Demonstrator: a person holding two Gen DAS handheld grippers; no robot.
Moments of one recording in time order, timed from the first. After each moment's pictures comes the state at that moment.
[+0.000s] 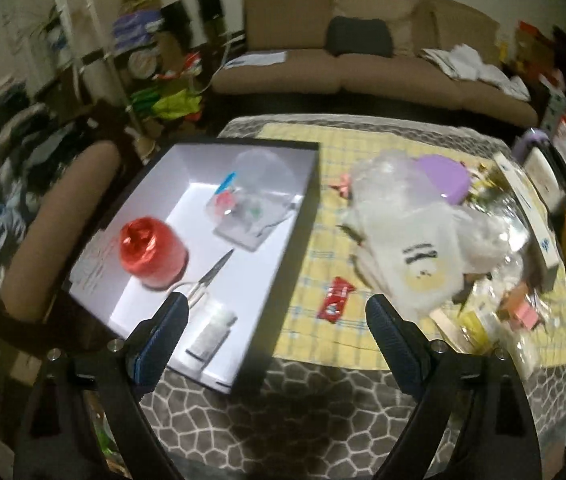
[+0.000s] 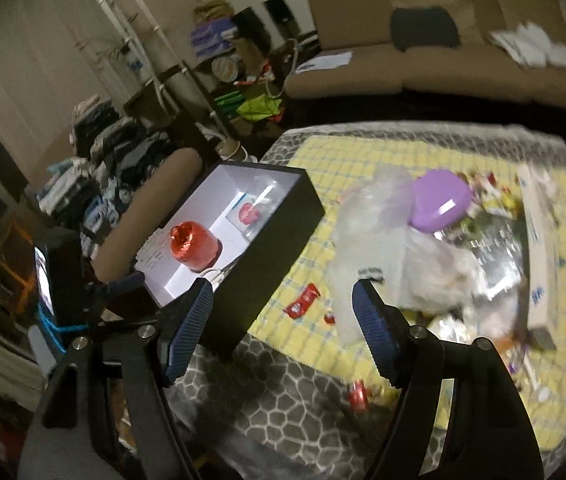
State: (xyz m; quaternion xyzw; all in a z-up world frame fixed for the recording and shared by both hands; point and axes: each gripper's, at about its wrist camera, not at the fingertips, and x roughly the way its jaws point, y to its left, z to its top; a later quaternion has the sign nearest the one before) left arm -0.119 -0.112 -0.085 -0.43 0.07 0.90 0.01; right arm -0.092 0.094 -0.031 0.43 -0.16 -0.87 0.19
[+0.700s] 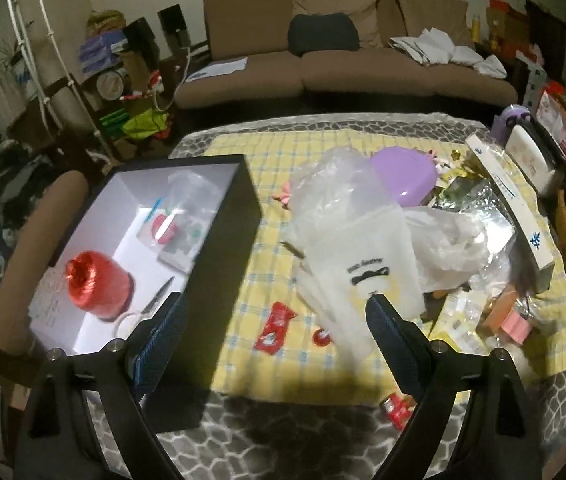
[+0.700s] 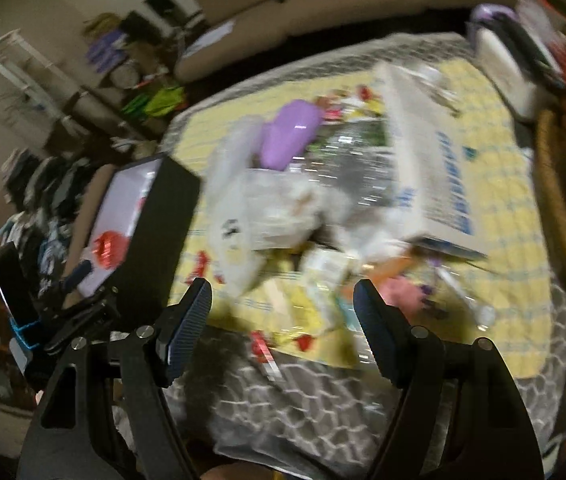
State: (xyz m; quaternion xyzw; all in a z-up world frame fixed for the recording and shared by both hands) left arm -0.151 -0.026 -0.113 -0.42 0.10 0.90 0.04; right arm -0.078 0.235 -0.098 0.51 -0.24 -0.83 0.04
